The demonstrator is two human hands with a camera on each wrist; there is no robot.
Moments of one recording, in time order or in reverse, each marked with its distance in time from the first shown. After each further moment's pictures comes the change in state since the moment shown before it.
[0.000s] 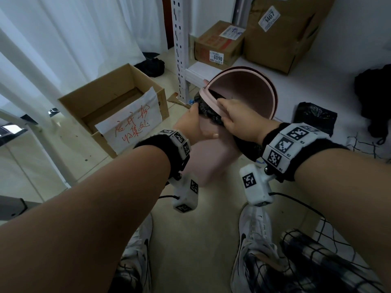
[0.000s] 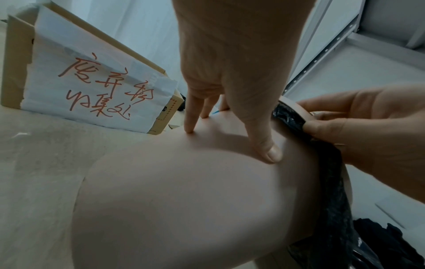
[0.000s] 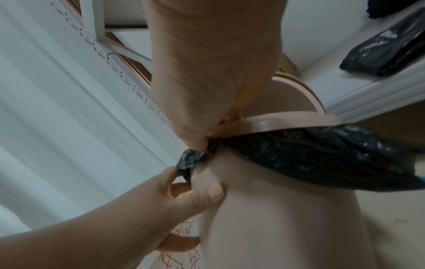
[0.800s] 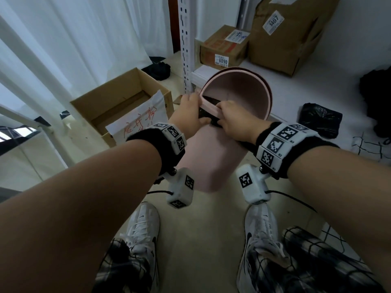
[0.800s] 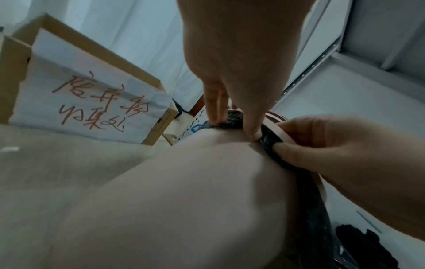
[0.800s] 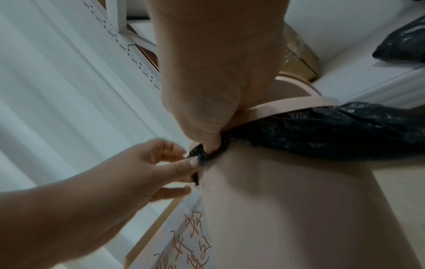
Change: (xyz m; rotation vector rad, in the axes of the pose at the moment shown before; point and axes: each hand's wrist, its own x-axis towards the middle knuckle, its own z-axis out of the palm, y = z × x) left_hand -0.006 0.004 -0.031 0.189 0.190 0.086; right_hand 0.007 -0.027 0.005 -0.039 0.004 0.124
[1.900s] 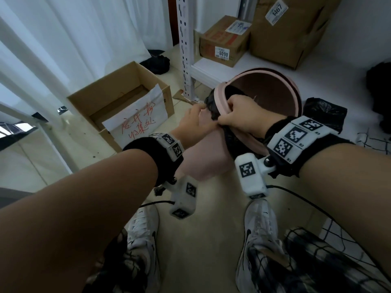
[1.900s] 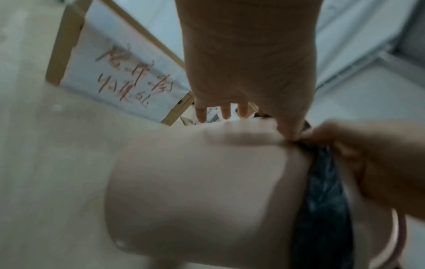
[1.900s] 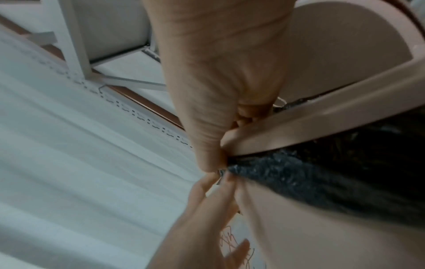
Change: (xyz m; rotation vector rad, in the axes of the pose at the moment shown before) left_hand -0.016 -0.005 0.032 -0.413 -0.138 -0.134; right_hand -0.007 0.008 -0.008 0.334 -0.016 0.152
